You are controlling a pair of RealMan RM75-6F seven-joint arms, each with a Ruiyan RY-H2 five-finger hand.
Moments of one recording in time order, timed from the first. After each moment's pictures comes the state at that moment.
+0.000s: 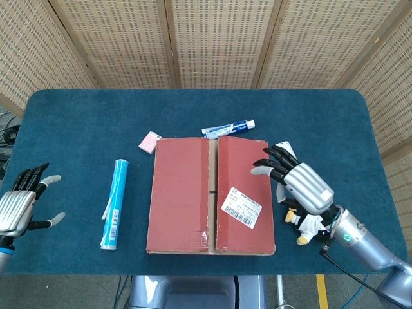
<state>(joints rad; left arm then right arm) -0.22 -0.93 -0.06 -1.88 1.38 1.26 0.08 0.57 -0.96 0.19 -1.78 -1.77 1.15 0.43</state>
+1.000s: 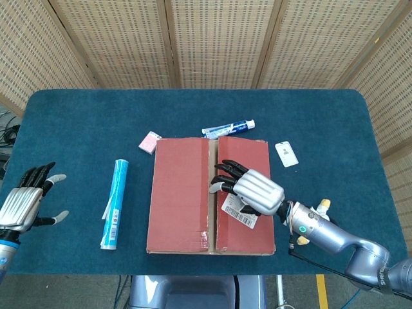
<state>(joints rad) -0.27 -0.93 -0.06 -1.87 1.32 1.20 0.13 0.81 -1.04 0.16 -1.80 -1.74 0.93 0.35</state>
